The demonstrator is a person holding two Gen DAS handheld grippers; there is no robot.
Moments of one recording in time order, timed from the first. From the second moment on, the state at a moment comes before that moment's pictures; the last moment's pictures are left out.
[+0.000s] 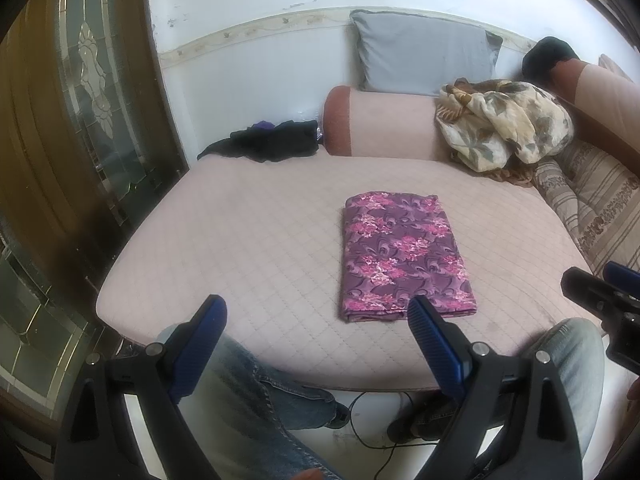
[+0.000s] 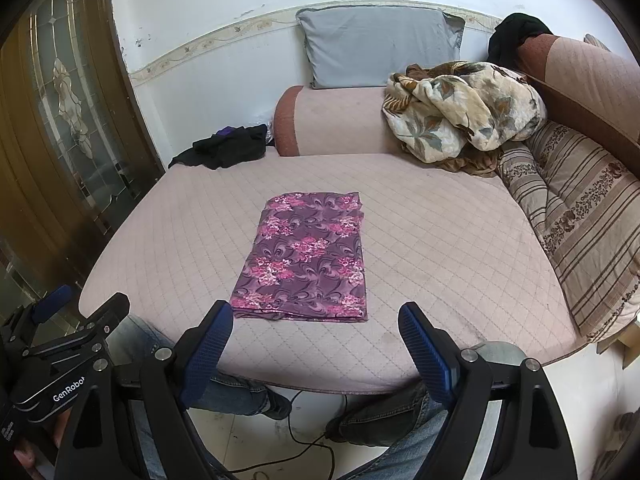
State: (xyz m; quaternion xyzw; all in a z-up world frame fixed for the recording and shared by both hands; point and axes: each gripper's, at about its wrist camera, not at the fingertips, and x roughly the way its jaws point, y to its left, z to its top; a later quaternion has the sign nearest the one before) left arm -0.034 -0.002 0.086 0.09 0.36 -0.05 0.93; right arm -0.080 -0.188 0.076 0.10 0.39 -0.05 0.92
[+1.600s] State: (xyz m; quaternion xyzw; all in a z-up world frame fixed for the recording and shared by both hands) left arm -0.024 0.002 0.074 0.10 0.37 -0.06 0.92; right arm -0.070 -0.188 0.062 0.11 0.40 -0.05 0.91
